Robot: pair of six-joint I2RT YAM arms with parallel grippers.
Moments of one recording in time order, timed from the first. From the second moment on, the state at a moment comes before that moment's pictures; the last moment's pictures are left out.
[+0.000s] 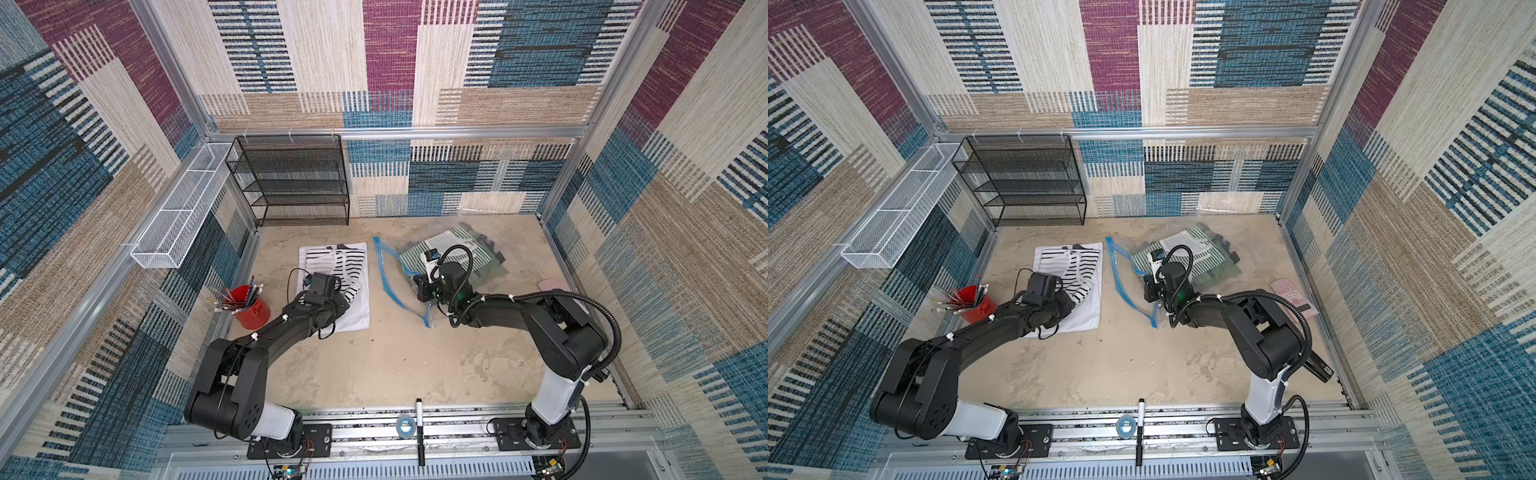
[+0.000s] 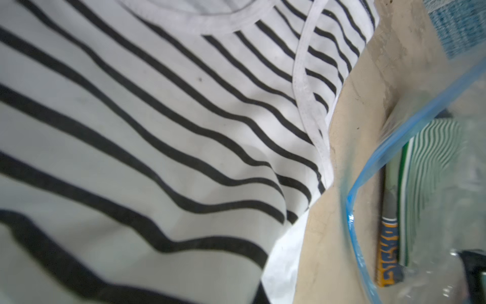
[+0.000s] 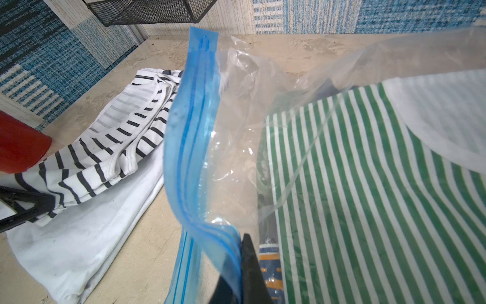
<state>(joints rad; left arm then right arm) -0.24 1.44 0.69 -0.15 0.07 -0.94 0.54 1.81 0.88 0.47 -0.10 0.23</state>
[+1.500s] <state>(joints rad) -0.01 1.57 0.96 -0.66 -0.27 -0.52 0.54 1.83 0.91 0.44 -0.13 0.23</state>
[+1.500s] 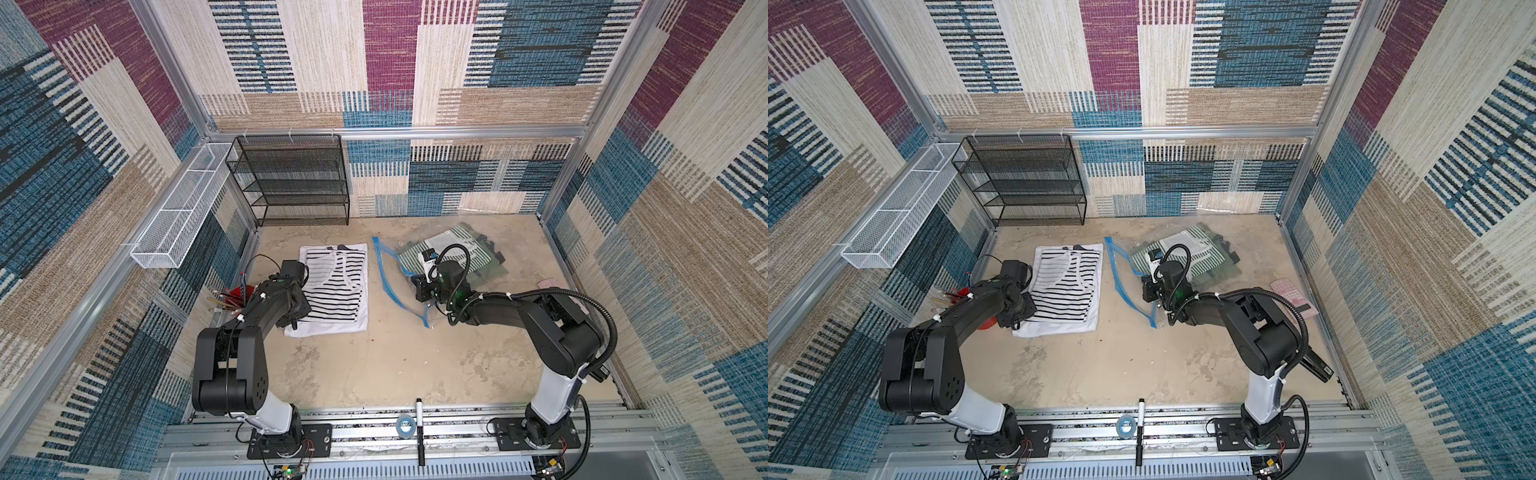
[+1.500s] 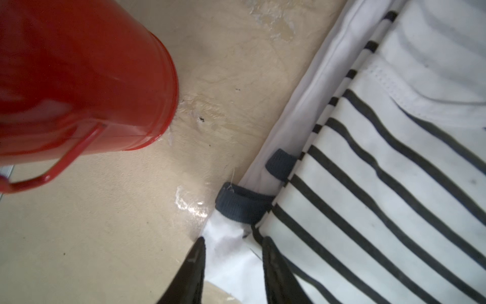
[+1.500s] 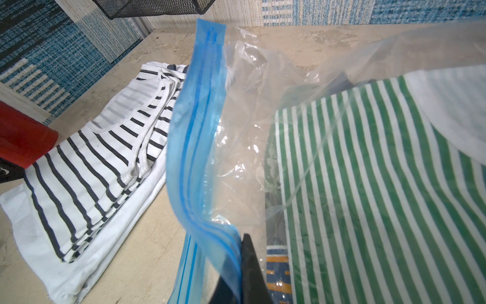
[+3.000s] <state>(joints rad) -0.01 1.29 0.86 -0.68 -0.14 -0.55 0.54 1.84 0.92 0.43 -0.16 0.23</state>
